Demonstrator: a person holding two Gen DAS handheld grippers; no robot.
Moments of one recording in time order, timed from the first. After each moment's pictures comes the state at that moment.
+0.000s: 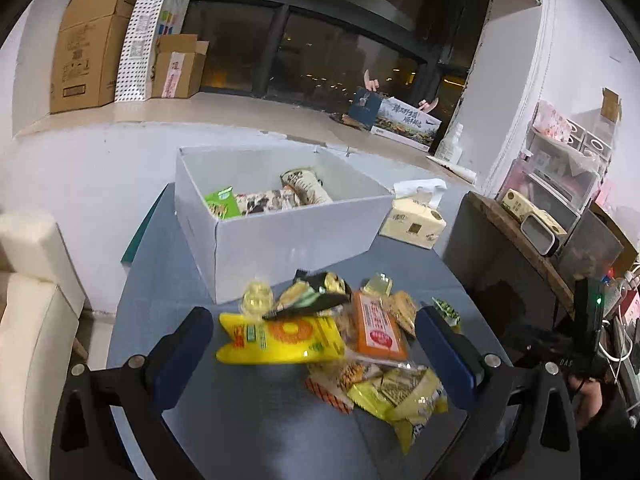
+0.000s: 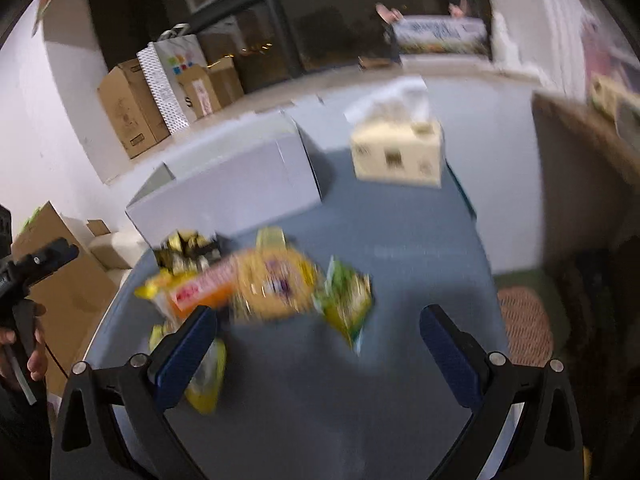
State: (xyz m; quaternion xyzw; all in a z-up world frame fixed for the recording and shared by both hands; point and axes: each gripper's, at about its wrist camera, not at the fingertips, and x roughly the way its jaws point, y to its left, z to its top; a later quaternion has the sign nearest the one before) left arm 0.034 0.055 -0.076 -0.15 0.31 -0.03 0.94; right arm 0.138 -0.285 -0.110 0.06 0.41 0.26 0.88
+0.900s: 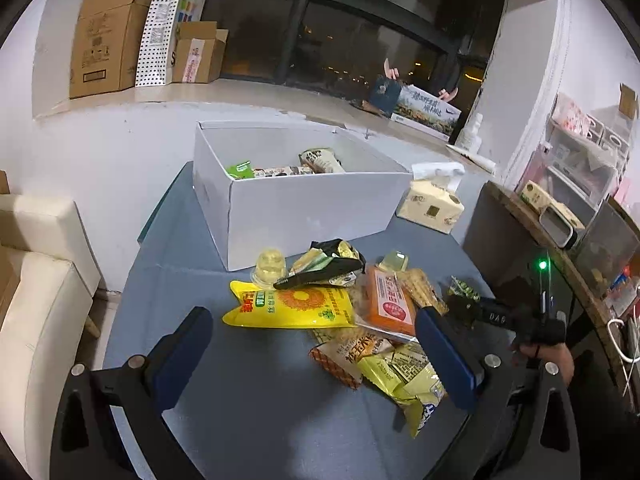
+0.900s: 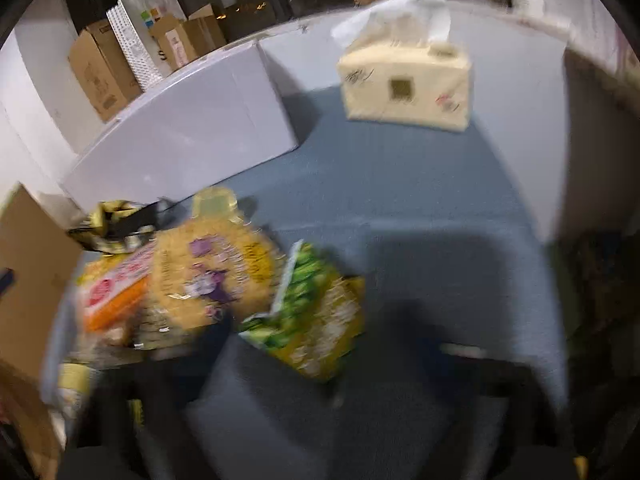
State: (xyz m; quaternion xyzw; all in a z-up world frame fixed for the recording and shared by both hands) left arm 0.024 0.044 -0.094 -0.14 0.33 0.00 0.93; right arm 0.212 -0.252 -0.177 0.01 0.47 0.24 0.85
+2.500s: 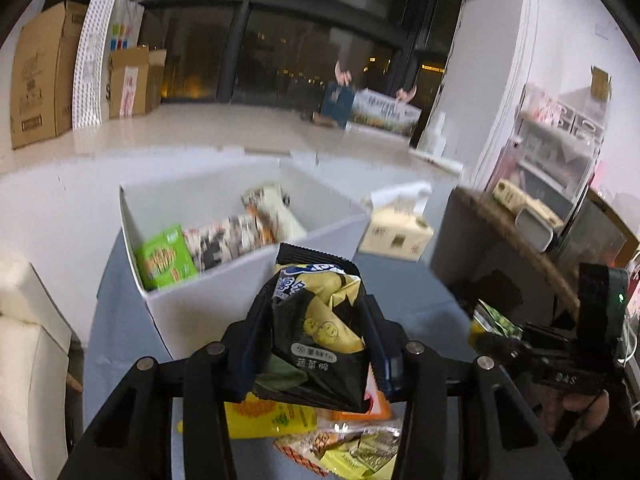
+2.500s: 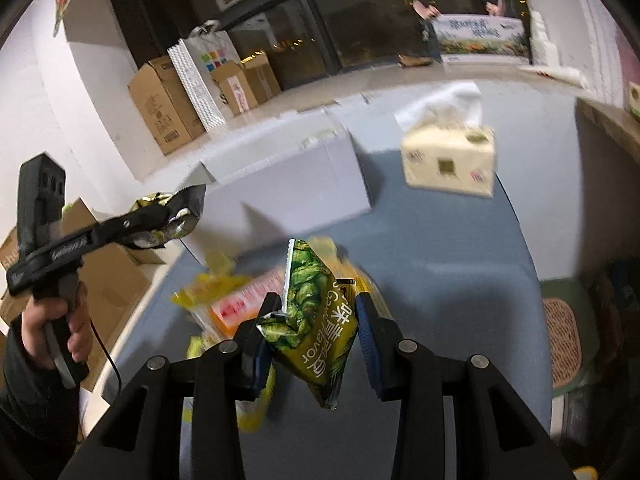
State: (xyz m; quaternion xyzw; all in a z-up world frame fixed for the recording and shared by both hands) left arm 0.109 0.028 -0.048 -0.11 0.31 -0.08 0.94; right arm 0.157 -0.254 -0.087 0.06 0.39 0.33 0.86
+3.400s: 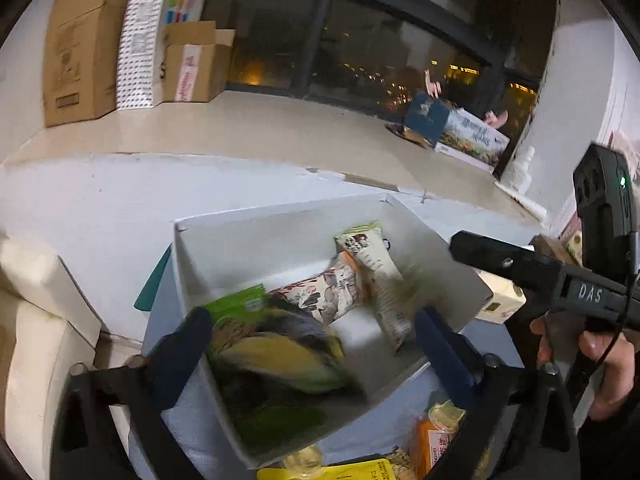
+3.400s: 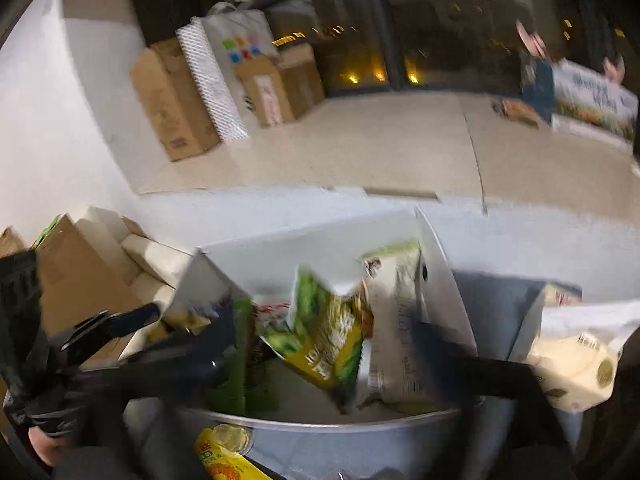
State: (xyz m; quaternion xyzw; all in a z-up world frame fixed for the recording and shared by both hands) left arm 0.220 0.118 -0.057 -0.15 0.33 0.03 0.93; right arm 0.350 -0.073 -0.038 0.01 0.40 0.37 0.84
